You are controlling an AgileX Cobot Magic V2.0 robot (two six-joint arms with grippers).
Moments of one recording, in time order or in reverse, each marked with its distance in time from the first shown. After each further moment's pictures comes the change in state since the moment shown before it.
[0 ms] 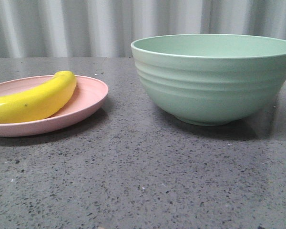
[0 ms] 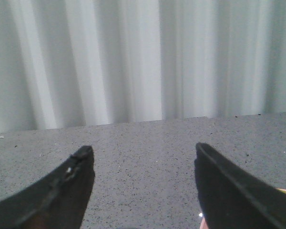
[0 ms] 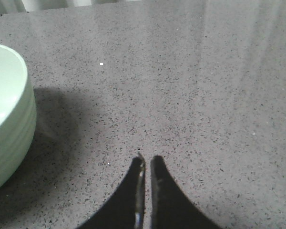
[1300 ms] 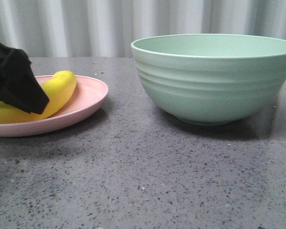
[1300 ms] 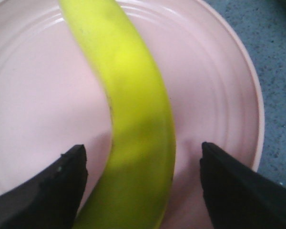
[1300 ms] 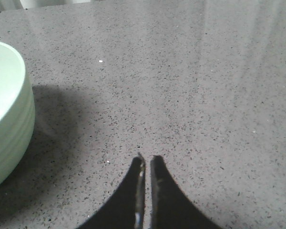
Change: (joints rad) left arm -0.511 0.624 -0.376 -0.100 0.630 -0.008; right arm 0.000 0.003 0.002 0.007 0.001 0.000
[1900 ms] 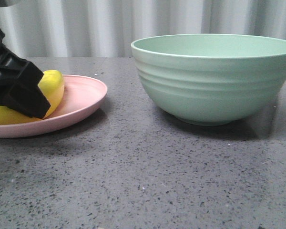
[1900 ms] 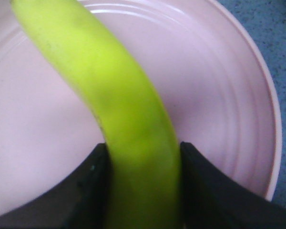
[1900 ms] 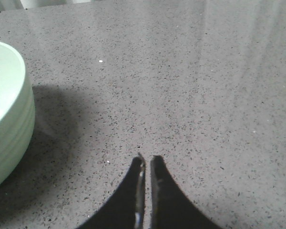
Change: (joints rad) left arm 0.000 0.052 -0.012 0.015 -0.024 -0.001; right arm 0.000 0.000 0.000 0.000 0.000 0.000
